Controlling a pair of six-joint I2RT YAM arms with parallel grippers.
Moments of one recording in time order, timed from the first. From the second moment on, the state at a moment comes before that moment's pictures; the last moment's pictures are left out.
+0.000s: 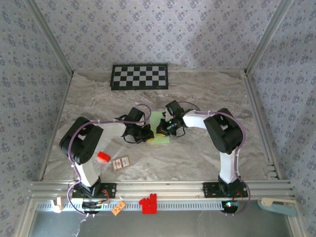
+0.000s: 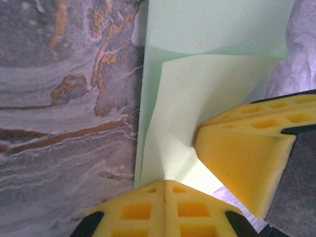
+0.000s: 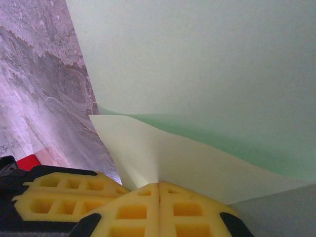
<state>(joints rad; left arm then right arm) -0.60 1.75 0.85 -0.16 0.49 -0.90 0.59 1.97 1.11 -0.25 -0.59 0.76</state>
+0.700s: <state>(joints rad) -0.64 1.77 0.86 -0.17 0.51 -0.83 0.58 1.98 1.11 -0.24 -0.61 0.76</state>
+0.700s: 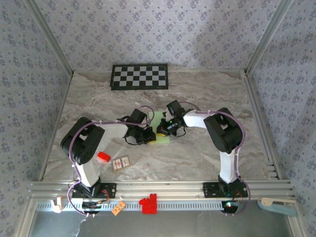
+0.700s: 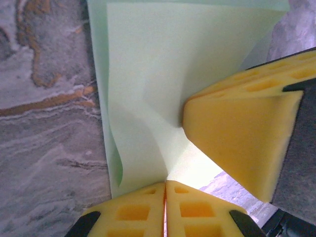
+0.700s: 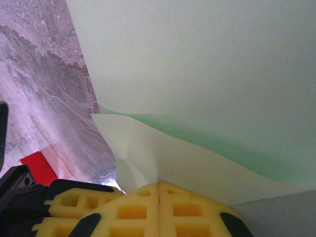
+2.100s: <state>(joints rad) -0.61 1.75 0.84 -0.17 0.48 -0.83 0.57 1.99 1.14 -0.28 -0.64 0.75</state>
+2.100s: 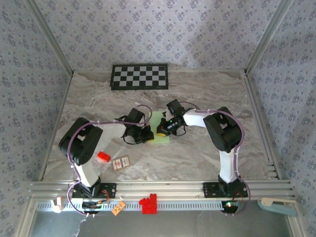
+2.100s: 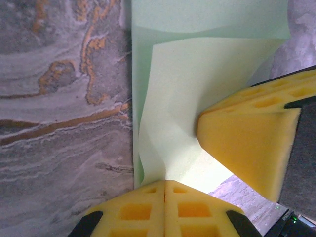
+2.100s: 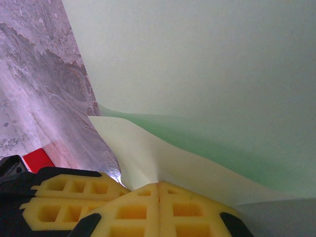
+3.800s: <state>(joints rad) -0.65 1.75 0.88 -0.23 0.46 -0.70 0.57 2.00 1.14 -0.28 -0.65 0.73</state>
